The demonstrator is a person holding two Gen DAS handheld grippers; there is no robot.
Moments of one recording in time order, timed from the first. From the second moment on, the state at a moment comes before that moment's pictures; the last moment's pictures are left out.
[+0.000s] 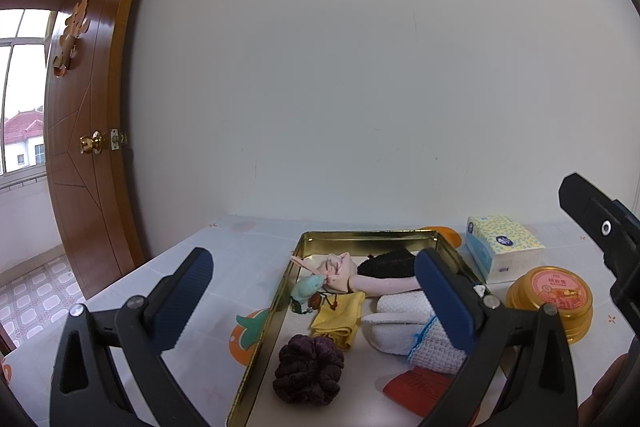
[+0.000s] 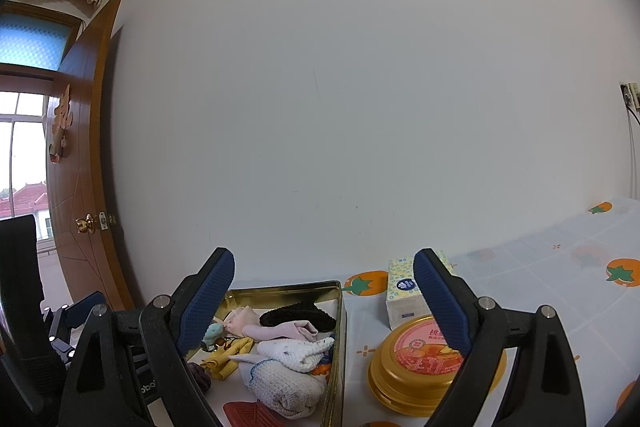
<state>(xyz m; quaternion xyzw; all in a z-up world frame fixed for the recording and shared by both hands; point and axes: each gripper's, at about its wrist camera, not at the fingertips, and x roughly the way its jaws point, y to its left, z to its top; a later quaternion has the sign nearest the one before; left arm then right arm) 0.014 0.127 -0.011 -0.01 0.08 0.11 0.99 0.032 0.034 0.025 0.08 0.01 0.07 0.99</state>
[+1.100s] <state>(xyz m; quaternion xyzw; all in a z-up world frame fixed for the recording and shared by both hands) 0.017 0.130 -0.013 -0.03 0.10 0.11 0.99 0.031 0.038 0.026 0.08 0.01 0.06 0.99</state>
